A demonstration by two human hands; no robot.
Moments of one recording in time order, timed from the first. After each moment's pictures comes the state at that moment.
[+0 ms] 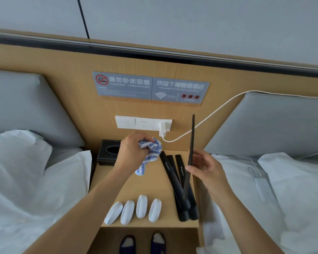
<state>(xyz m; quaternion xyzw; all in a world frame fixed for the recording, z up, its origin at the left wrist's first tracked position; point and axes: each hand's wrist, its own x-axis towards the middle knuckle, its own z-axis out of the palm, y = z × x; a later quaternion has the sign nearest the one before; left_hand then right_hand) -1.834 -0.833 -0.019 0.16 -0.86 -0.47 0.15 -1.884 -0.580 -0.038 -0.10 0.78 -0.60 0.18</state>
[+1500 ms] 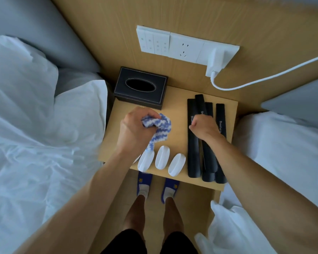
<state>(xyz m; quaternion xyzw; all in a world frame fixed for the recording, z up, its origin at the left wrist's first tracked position) -1.802 -0.858 -0.155 0.33 -0.81 -0.48 0.06 -1.972 -0.700 -0.267 -0.20 0.91 -0.06 0.35</state>
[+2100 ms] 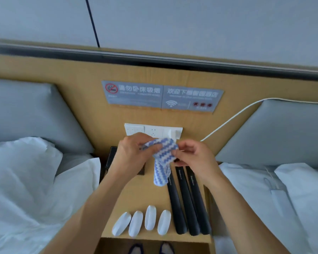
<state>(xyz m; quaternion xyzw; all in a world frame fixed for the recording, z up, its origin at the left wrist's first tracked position) -1.834 -0.862 0.014 0.14 -0.84 -0.51 0.15 -1.923 -0.671 0.001 -0.17 0.72 -0.62 0.26</state>
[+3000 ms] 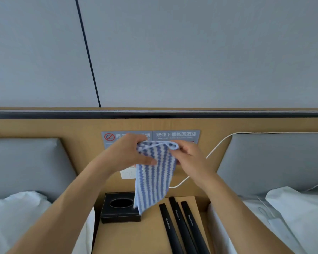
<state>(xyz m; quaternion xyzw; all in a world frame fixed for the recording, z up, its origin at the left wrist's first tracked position) -1.859 -0.897 0.149 -0.01 -0.91 -0.41 0.00 -1.916 -0.687 0.117 -0.29 0.78 -0.54 0.08</state>
